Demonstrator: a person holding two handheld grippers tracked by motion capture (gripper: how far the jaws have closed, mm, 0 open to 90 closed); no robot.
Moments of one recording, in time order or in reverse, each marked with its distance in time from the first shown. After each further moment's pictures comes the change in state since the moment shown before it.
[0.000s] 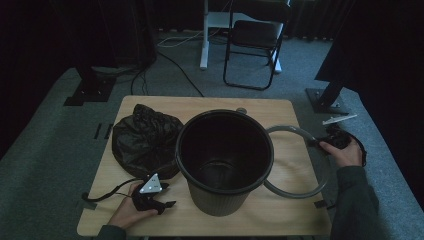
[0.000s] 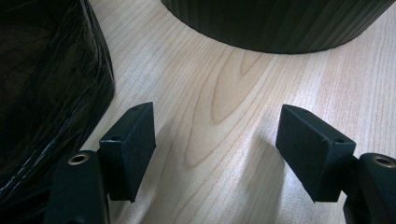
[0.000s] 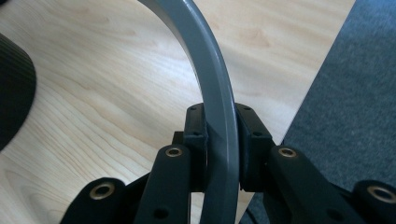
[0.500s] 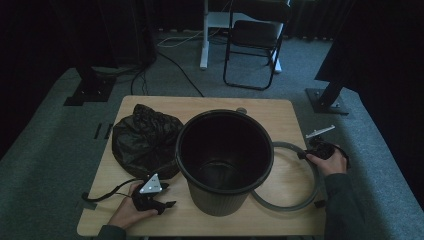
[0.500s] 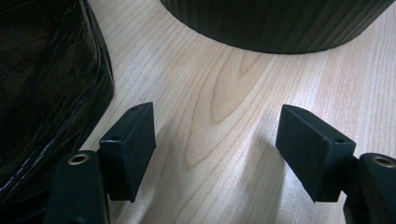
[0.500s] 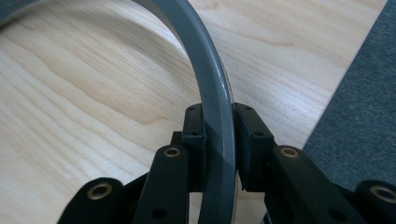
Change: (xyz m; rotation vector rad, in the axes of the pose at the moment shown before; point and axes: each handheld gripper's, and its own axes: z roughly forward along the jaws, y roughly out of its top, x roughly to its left) left arm 0.000 0.000 0.000 -0.003 0.000 0.001; right arm 0.009 -0.027 0.060 0.133 -0.054 -0.045
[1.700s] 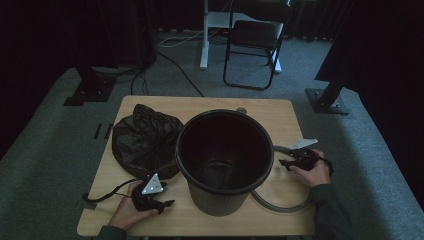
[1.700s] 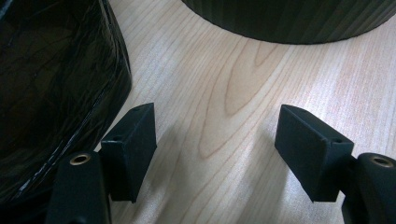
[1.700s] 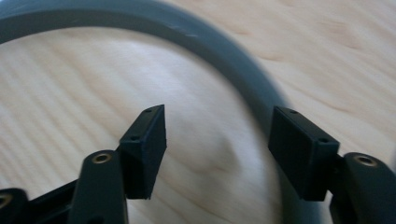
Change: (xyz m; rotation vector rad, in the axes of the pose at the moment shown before) left arm -0.004 0.005 -0.003 0.053 0.077 0.018; right arm 0.059 -0.006 0.028 -0.173 -0.085 -0.227
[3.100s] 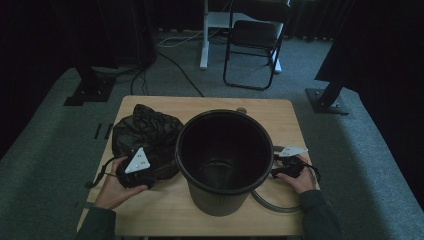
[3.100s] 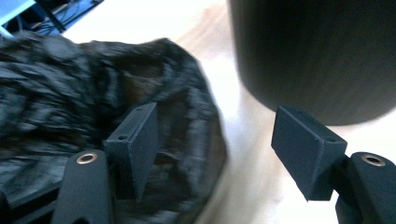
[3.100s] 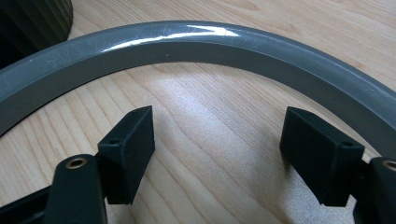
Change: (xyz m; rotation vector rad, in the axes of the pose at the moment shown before) left arm 0.044 0.061 -0.075 -0.093 0.178 0.058; right arm 0.033 -0.006 0.031 -0.172 0.170 0.039
